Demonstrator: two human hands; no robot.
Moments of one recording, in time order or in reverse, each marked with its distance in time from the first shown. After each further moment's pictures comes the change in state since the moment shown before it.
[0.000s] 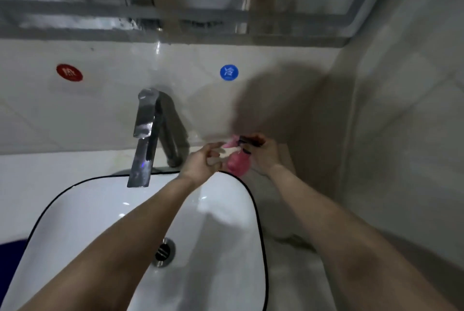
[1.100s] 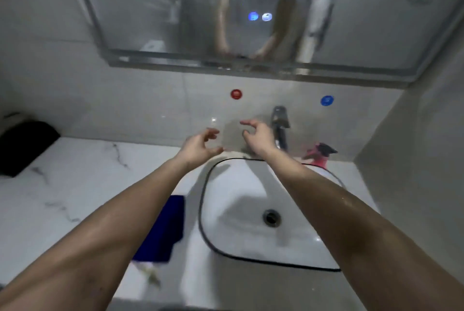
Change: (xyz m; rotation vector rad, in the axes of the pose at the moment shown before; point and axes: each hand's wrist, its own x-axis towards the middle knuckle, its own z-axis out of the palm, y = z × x) left_hand -0.243 -0.078 -0.293 0.067 0.271 0.095; right_hand -0.246 -0.138 0.271 -0.651 -0.160 -0.422
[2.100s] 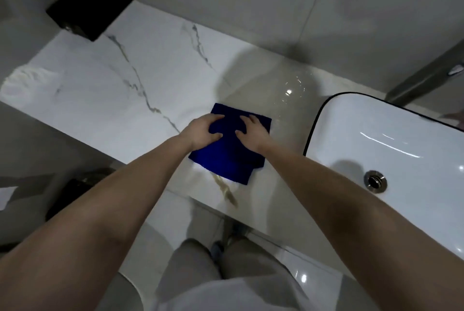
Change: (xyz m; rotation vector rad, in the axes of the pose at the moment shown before) left_hand -0.094 -0.293 -0.053 0.140 -0.254 -0.472; right_hand -0.058 0.018 0.341 -0.313 -0.796 0.033
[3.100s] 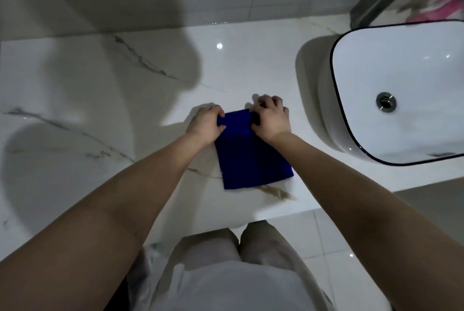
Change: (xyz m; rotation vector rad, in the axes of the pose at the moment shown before) left_hand 0.140 -0.043 -0.029 0.290 -0.214 0.445; right_hand 0.032 -0.026 0.018 -0.138 0.397 0.423
